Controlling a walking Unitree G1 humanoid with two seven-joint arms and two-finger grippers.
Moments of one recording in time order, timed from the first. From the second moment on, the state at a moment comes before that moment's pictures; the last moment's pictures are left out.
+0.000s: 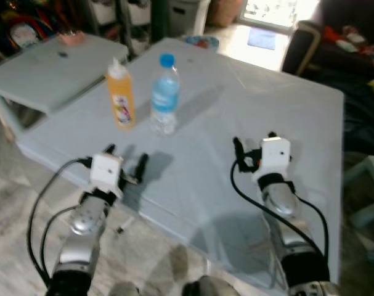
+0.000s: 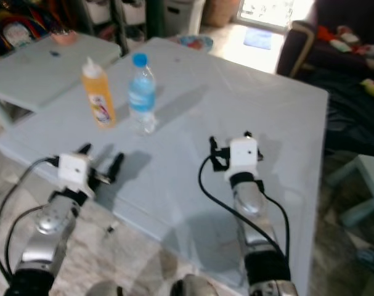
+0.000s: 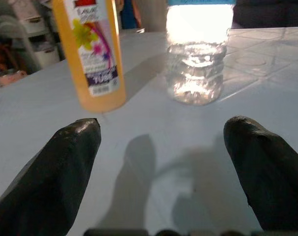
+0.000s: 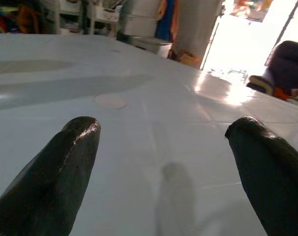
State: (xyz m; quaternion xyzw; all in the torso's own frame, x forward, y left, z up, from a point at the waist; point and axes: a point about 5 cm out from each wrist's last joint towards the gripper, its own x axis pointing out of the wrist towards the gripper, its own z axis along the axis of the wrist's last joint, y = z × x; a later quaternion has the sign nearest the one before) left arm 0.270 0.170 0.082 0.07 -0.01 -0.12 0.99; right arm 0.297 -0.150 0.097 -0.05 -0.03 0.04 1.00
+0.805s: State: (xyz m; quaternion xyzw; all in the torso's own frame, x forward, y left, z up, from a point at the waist) left arm 0.265 0.164 0.085 0.08 -0.03 -0.14 0.99; right arm 0.291 -0.140 0.090 -0.05 -0.02 0.06 1.00
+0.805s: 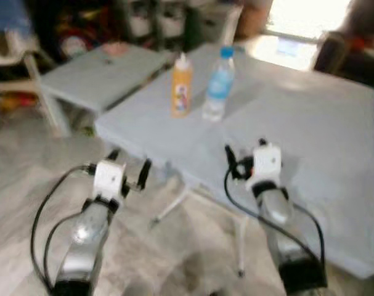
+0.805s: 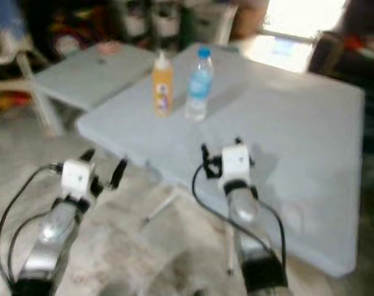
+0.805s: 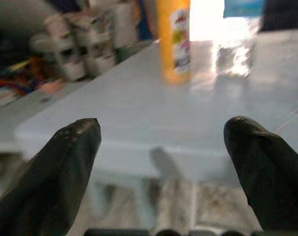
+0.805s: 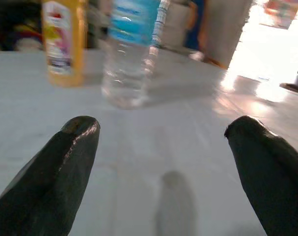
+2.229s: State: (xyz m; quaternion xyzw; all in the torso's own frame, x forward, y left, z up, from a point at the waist) left arm 0.240 0.227 0.087 0.13 0.00 -0.02 0.99; right arm 0.310 -0.124 0.147 -0.08 -0.12 0.18 0.97
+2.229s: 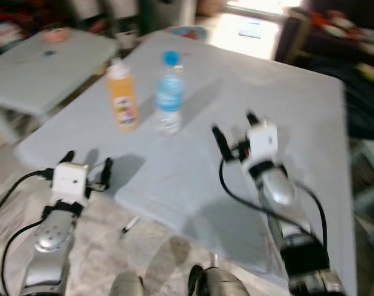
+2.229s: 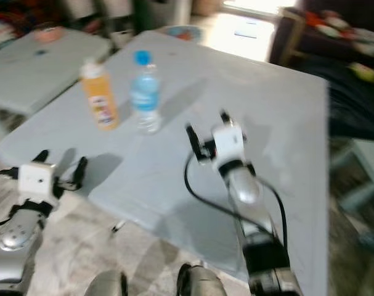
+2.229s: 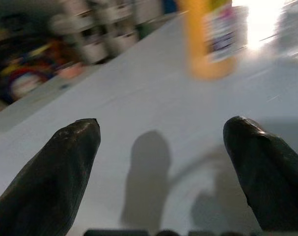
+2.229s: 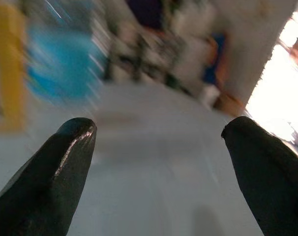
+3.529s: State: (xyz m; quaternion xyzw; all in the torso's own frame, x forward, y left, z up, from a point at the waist) left arm 0.241 0.235 0.098 0.15 -0.01 0.00 0.99; right arm 0.365 -0.115 0.253 -0.07 -0.24 0.19 0.95
